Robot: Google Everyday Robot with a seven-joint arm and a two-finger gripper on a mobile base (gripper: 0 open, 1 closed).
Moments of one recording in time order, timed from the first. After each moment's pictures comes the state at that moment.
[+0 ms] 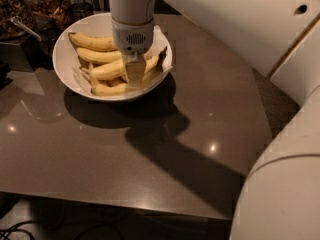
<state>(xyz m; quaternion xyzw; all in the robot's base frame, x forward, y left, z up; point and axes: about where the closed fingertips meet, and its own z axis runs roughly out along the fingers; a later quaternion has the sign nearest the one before) 0.561 0.054 0.907 -0.78 0.63 0.00 0.05</state>
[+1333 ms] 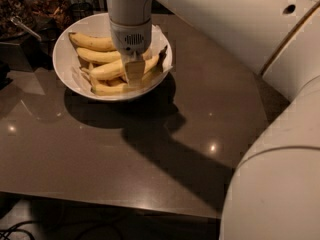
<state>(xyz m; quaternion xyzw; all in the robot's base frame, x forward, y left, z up) 0.565 0.054 0.904 -0.78 0.62 -0.01 0.04</state>
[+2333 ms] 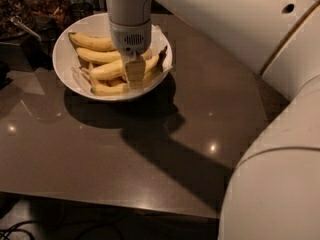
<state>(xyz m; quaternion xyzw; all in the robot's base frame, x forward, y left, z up) 0.565 0.056 0.904 -0.79 0.62 -0.01 0.04</state>
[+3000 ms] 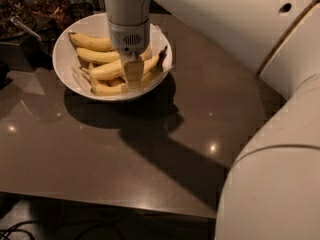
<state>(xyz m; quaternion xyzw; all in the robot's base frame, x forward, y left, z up) 0.566 0.059 0.903 -0.79 0.62 -0.01 0.04</state>
